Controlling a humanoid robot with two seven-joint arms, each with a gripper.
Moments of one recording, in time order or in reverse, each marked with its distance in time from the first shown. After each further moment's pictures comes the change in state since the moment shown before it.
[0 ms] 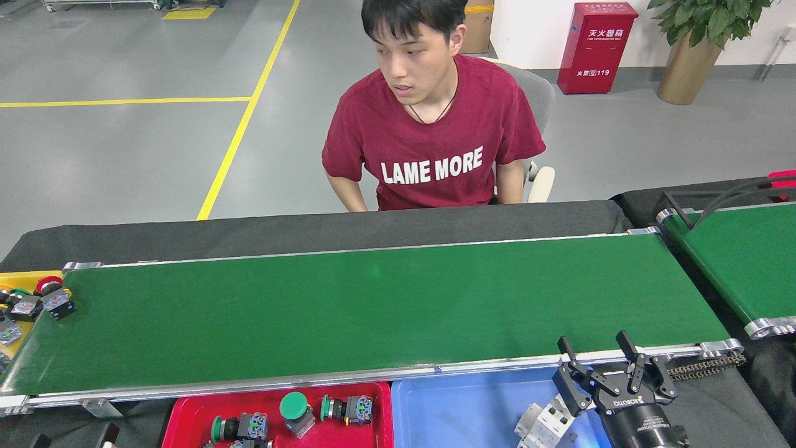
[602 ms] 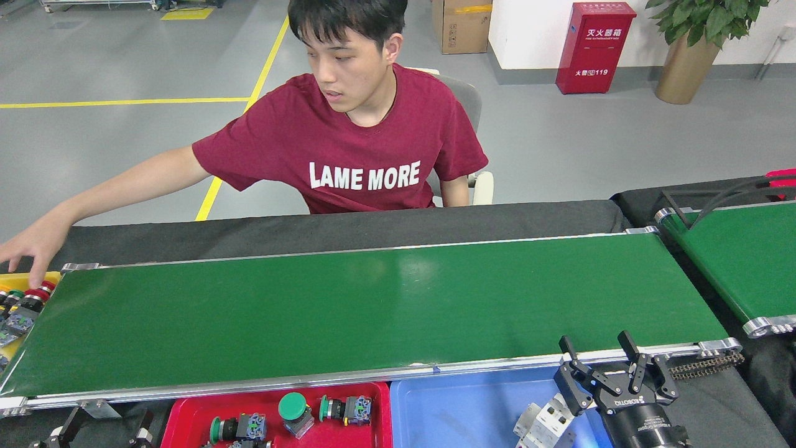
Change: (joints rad) left arm -0.019 0.000 -0.034 0.012 -0.040 -0.069 0.049; right arm 0.000 0.000 0.000 0.000 0.000 0.003 0.000
